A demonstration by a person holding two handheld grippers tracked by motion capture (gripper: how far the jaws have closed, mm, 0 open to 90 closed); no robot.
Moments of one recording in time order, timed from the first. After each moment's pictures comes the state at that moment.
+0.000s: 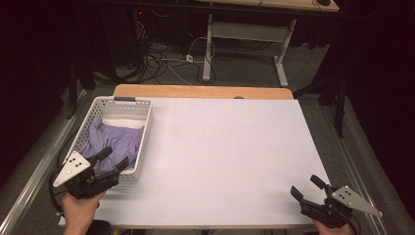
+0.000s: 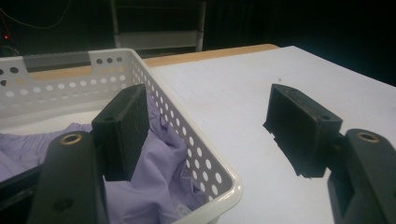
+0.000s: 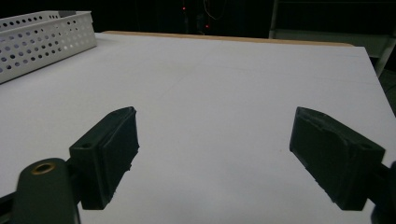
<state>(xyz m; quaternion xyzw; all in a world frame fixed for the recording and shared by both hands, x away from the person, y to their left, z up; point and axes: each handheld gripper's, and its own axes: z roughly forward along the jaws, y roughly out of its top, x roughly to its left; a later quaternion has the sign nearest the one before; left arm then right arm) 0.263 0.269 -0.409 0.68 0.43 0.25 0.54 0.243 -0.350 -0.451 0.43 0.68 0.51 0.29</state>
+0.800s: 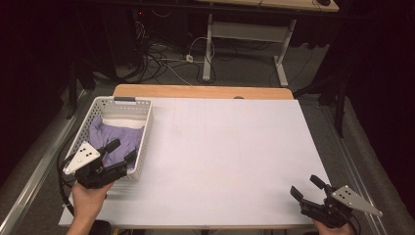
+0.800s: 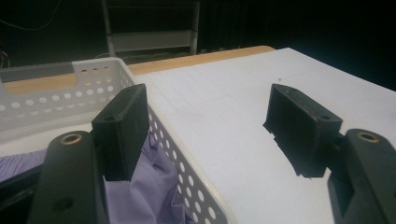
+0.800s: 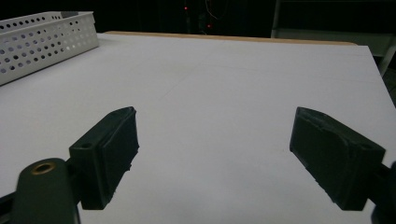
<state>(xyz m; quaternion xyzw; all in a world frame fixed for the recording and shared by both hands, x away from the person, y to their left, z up) 0.283 0.254 -0.401 0.68 0.42 0.25 0.54 0.243 -0.350 -0.451 0.43 0.68 0.52 0.28</state>
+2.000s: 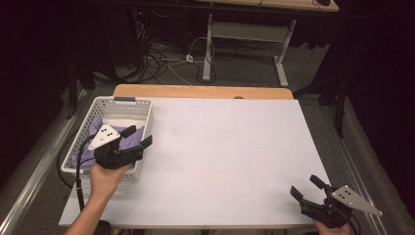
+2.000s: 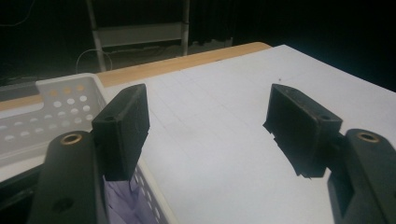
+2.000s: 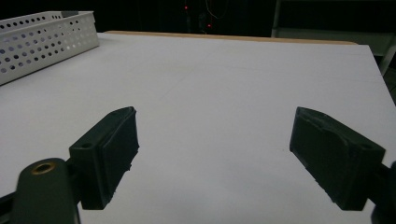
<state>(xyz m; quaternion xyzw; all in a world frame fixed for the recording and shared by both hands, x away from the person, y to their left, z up) 0.330 0.223 -0.385 0.71 0.41 0.23 0.52 0.243 -0.350 -0.451 0.43 0.68 0.52 0.28</state>
